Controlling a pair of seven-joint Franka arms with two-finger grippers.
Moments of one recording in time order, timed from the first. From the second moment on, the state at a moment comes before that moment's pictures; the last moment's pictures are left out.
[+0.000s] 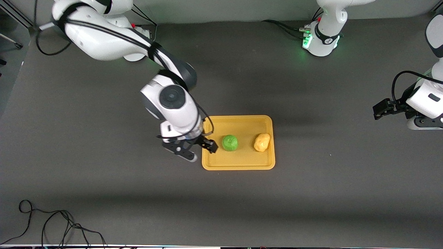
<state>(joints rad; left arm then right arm) 0.09 0.03 -0.12 -1.72 0.06 1.78 -0.04 0.07 0.69 0.70 -1.35 -0.51 1.99 1.23</state>
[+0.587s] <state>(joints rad) 0.10 0.03 -0.12 -1.73 0.06 1.78 -0.04 -0.01 0.33 0.24 -1.40 0.01 1.67 0.48</state>
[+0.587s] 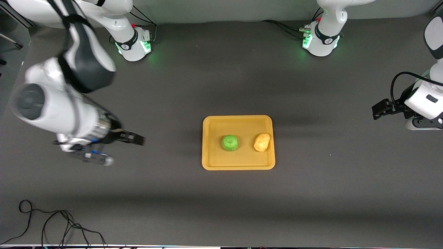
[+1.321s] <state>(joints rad) 0.10 0.03 -0.12 -1.73 0.06 1.78 -0.04 0.04 0.13 -0.05 -1.46 0.00 1.52 0.23</state>
